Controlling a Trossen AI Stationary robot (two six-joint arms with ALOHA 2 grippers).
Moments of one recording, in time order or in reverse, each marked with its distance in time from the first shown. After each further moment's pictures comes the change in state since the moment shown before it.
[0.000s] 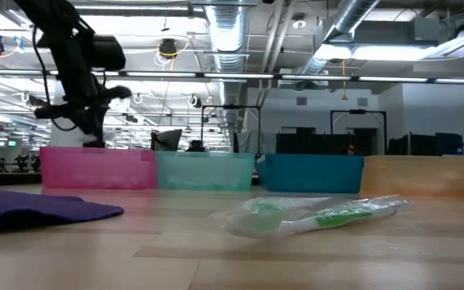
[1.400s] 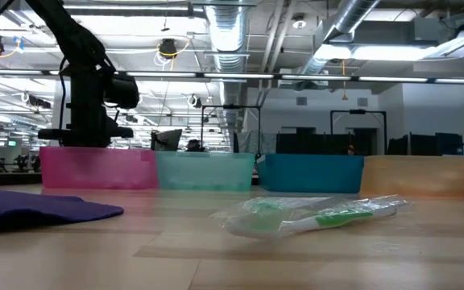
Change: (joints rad) left arm -0.004 0.329 0.000 0.051 -0.104 0.113; right arm 0.020 0.010 0.000 0.022 0.002 -0.020
